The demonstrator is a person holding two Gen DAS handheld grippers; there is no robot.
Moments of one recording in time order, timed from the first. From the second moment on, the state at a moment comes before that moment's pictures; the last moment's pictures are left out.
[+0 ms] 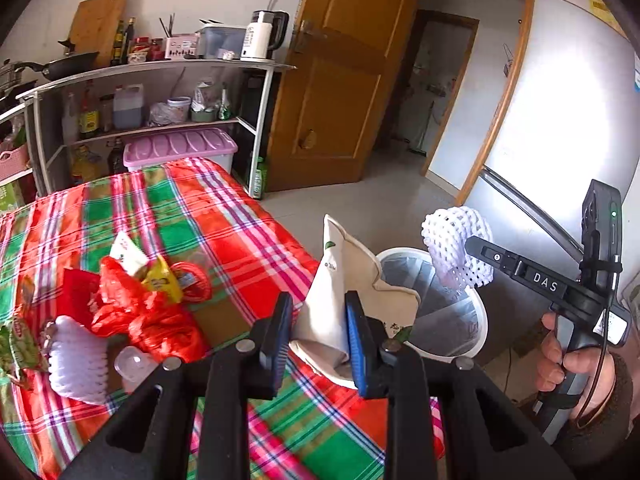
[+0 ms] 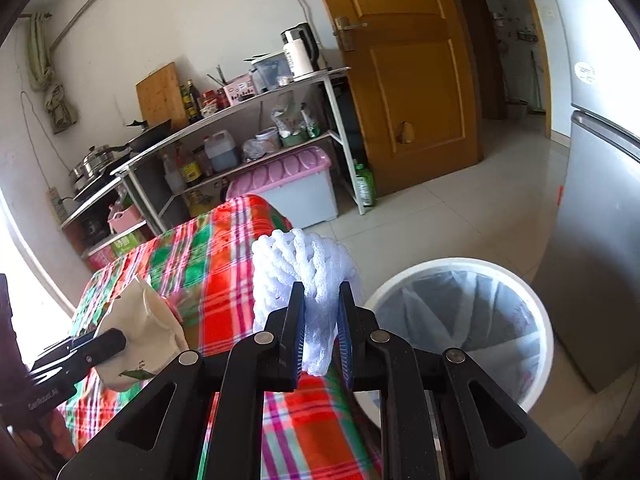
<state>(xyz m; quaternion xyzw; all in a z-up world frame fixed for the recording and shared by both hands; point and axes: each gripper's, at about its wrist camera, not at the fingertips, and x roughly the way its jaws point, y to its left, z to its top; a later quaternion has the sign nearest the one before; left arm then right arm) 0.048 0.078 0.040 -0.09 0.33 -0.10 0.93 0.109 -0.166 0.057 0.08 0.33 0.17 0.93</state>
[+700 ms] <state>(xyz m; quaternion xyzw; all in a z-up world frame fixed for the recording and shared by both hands) 0.130 -0.063 -0.002 -0.03 0.40 -0.19 0.90 0.114 -0.271 0.001 0.07 0.38 0.03 0.92</state>
